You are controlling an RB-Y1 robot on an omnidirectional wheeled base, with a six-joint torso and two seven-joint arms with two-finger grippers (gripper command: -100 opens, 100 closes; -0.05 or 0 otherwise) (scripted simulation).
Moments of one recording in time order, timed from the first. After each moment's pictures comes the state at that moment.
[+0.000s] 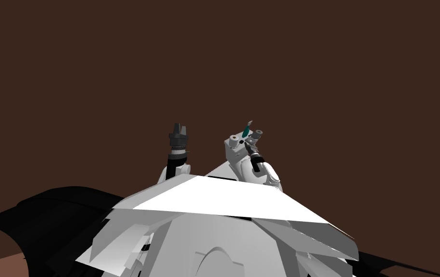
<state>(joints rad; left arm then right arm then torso) 0.49 0.01 0.02 -2.26 -0.10 -0.52 0.10 0.11 -0.26 0.10 -1.61 0.96 0.04 0.04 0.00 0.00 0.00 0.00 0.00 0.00</state>
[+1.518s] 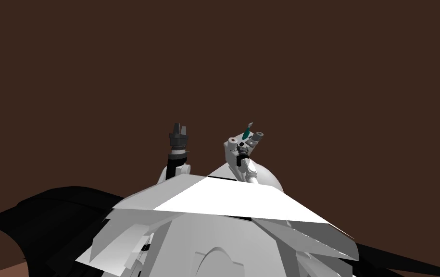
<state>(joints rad) 0.49 0.01 0.02 -2.26 -0.10 -0.52 0.10 -0.03 0.01 0.14 -1.36 1.31 0.29 0.09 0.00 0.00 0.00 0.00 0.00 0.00</state>
